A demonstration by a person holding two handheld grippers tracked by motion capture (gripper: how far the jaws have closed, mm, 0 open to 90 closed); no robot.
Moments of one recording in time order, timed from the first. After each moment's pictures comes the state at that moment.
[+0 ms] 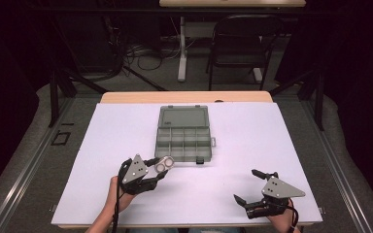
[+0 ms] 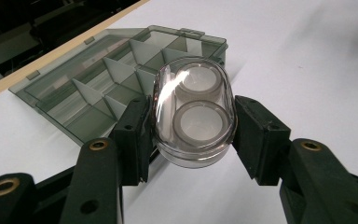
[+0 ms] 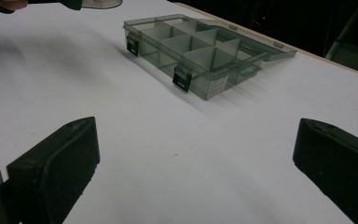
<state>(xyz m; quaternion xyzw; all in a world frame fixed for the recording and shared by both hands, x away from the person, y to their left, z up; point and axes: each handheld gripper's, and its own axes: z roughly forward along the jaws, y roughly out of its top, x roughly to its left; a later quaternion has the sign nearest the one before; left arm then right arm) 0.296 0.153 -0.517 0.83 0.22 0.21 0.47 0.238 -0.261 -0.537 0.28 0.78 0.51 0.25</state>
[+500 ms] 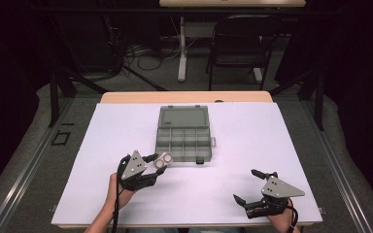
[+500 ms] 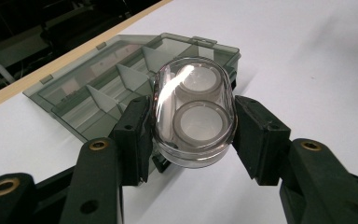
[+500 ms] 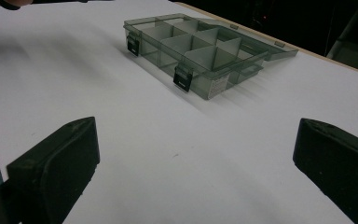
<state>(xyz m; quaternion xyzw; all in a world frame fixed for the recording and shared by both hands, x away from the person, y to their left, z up) 0.303 0.155 -0.512 0.82 0.23 0.22 0.48 0.239 -0.261 -0.538 0.28 0.78 0.51 0.25</state>
